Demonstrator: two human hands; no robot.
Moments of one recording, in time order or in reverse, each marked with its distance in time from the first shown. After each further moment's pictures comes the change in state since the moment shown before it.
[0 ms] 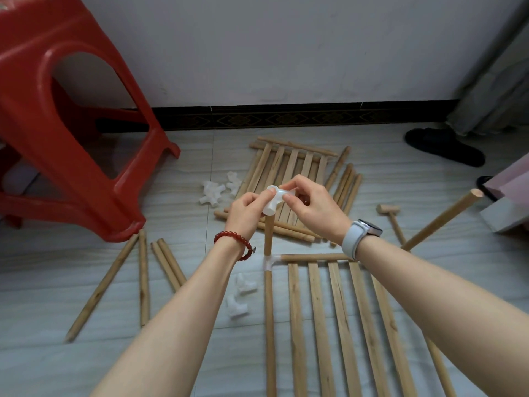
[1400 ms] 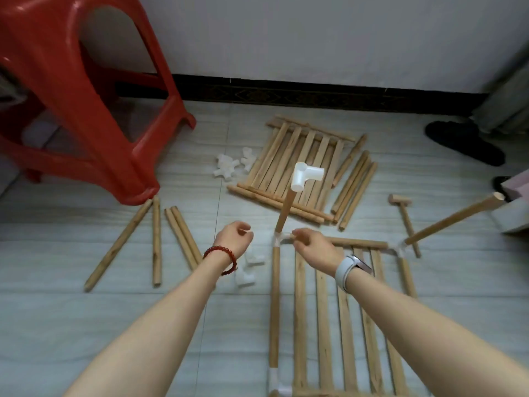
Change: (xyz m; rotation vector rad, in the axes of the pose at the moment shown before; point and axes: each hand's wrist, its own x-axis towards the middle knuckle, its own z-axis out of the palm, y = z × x) left_hand -0.013 -0.096 -0.051 0.552 0.002 -0.179; right_hand -0.056 0.055 0.065 -0.090 -0.260 0.470
